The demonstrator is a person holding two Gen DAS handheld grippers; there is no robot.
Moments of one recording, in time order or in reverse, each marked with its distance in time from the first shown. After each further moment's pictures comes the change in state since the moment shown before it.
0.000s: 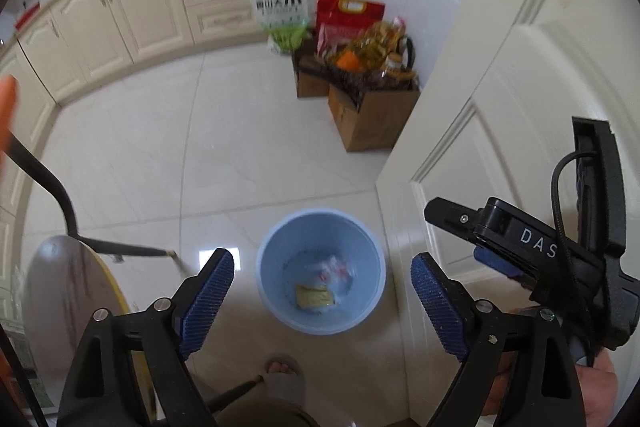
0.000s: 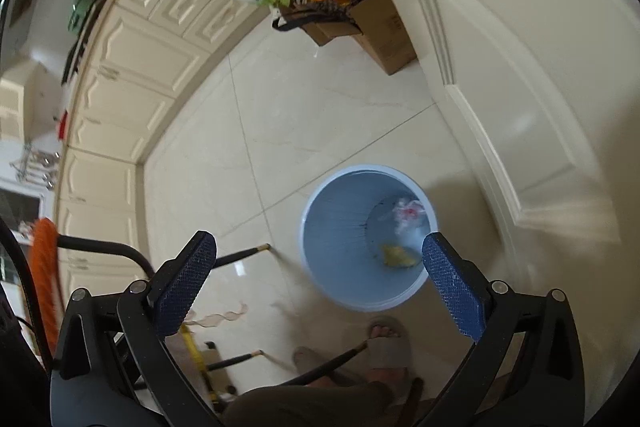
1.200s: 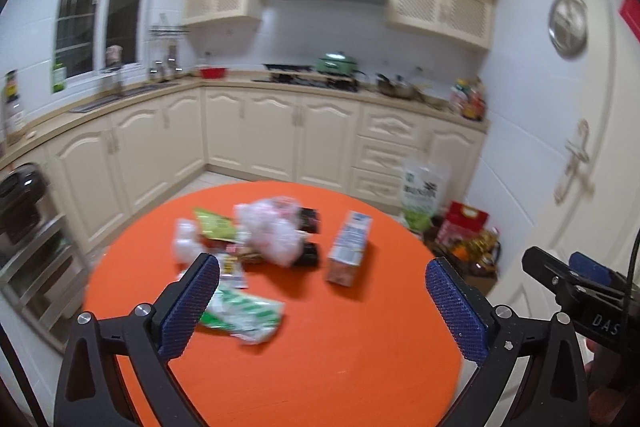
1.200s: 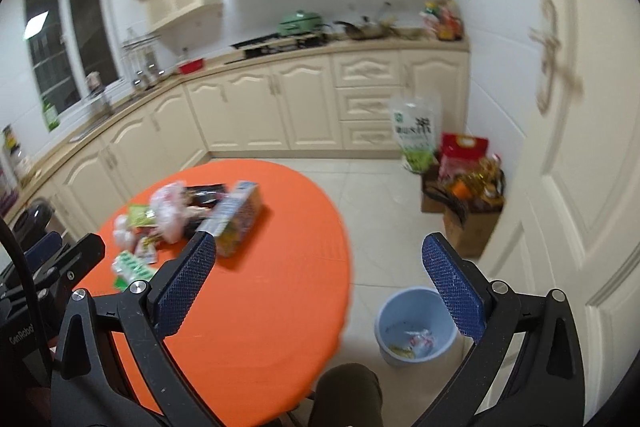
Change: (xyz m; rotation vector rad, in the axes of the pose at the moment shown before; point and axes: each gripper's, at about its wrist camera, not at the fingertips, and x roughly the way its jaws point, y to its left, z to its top) left arm -0.414 0.138 -0.346 -0.387 -0.612 0.291; right arm -0.236 0.352 -0.265 -0.823 -0.445 0.016
